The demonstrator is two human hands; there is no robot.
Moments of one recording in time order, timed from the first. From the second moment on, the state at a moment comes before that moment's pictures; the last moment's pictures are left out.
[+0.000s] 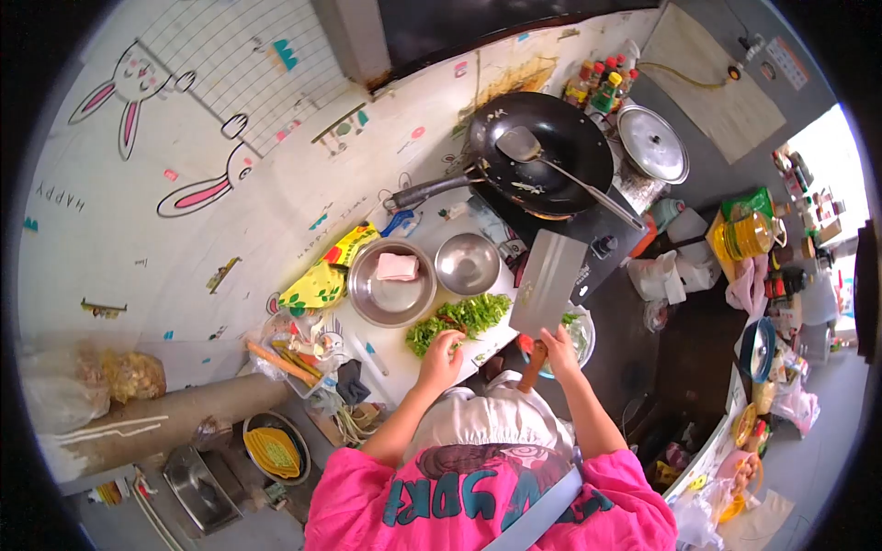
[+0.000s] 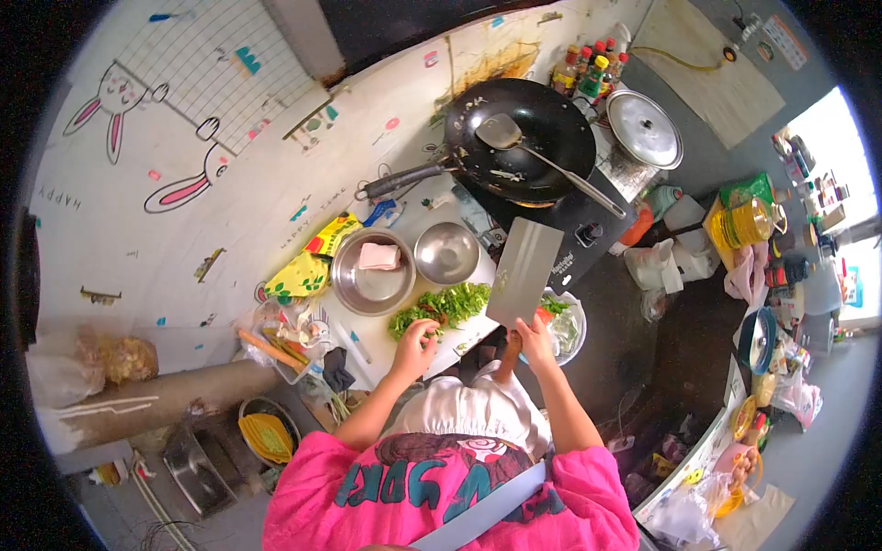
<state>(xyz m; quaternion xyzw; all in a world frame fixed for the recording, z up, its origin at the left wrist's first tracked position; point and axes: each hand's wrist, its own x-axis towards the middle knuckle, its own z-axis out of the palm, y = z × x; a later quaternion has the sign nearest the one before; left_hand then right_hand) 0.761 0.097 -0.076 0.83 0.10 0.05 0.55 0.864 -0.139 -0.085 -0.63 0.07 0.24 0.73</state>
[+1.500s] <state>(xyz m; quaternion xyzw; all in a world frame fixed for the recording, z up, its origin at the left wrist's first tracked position) 0.836 0.064 -0.136 0.96 0.15 -0.09 0.21 0.856 -0.212 -0.169 -0.72 0.15 0.37 0.56</state>
